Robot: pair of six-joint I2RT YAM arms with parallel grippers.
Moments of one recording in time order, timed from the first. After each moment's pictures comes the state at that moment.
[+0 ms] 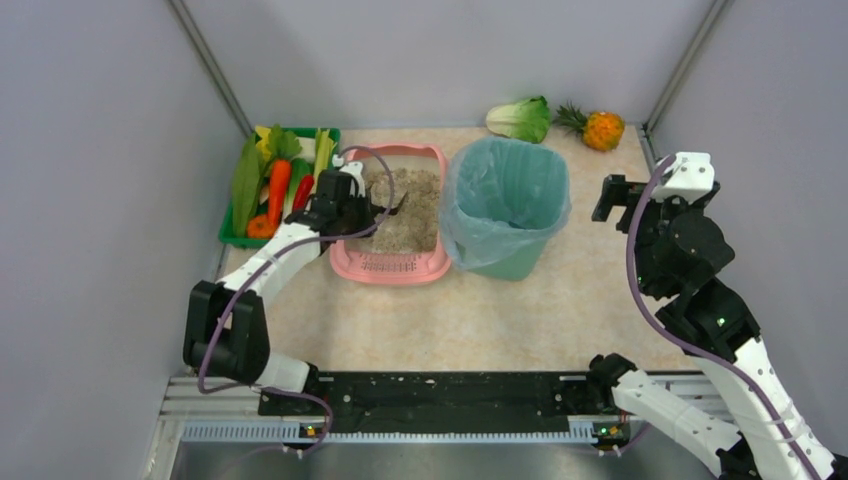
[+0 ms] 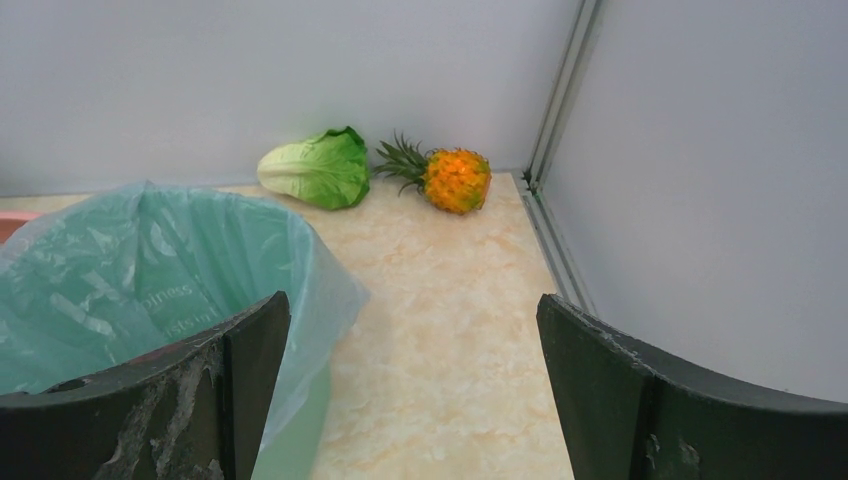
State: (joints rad) left arm -0.28 1.48 1.02 -0.34 0.06 -0.25; right arm 0.59 0.68 1.14 -0.44 0.73 -0.07
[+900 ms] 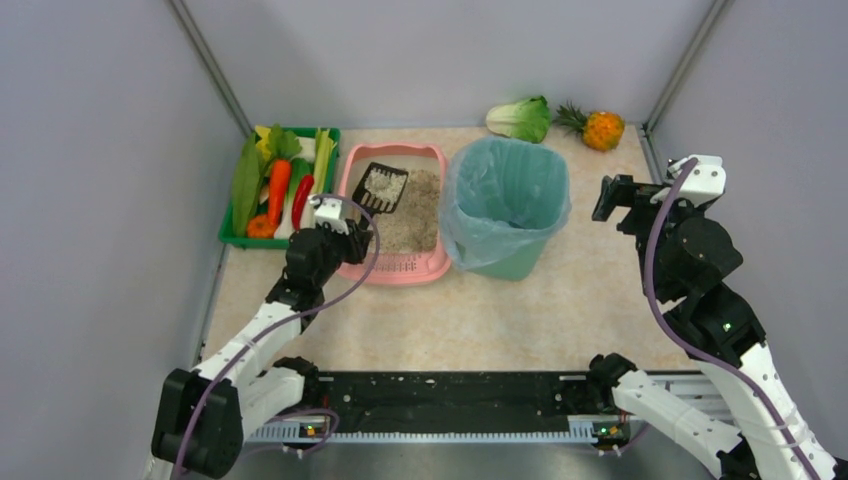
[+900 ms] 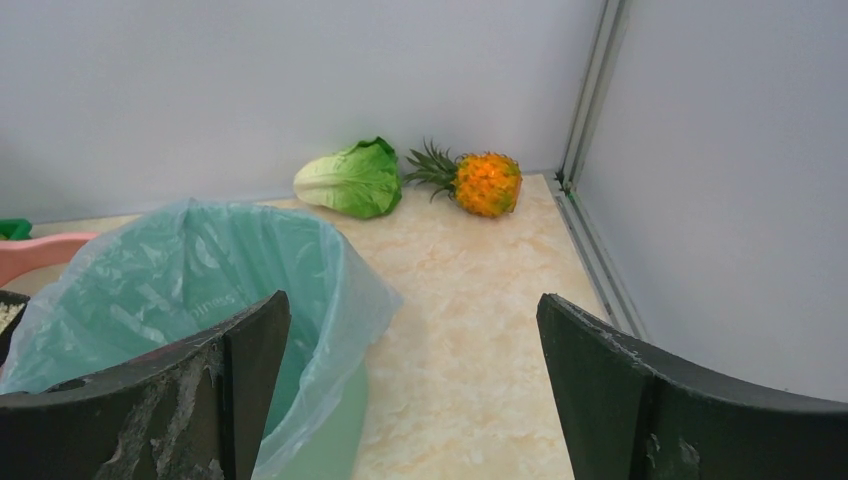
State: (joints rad) left arm -0.28 0.98 0.45 0.28 0.14 -0.17; right arm 0.59 0.66 1.15 -0.44 0.70 0.01
